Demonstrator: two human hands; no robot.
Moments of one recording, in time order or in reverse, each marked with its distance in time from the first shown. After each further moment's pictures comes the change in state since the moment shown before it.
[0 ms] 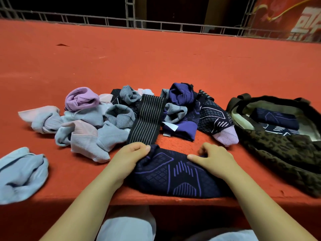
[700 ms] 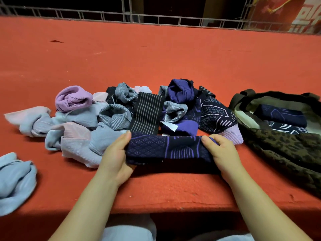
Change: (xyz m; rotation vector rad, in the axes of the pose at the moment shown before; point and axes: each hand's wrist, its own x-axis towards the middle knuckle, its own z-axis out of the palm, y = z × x) left_hand 0.027 0.008 0.003 -0.833 0.092 -0.123; right_hand 0.010 -0.005 0.003 0.926 0.258 -0.025
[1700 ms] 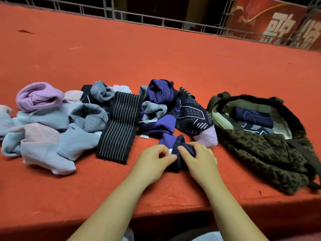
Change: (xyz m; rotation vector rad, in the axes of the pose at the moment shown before) left_hand 0.020 -0.084 0.049 1.219 -0.221 0.234; right_hand -0.016 0.004 -0.004 -0.651 0.038 0.148
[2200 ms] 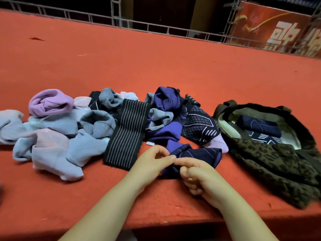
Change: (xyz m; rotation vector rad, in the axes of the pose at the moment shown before) left_hand 0.001 0.000 -0.025 -0.351 -0.028 -0.105; right_hand -0.018 -0.023 -0.015 0.871 -0.663 0.095
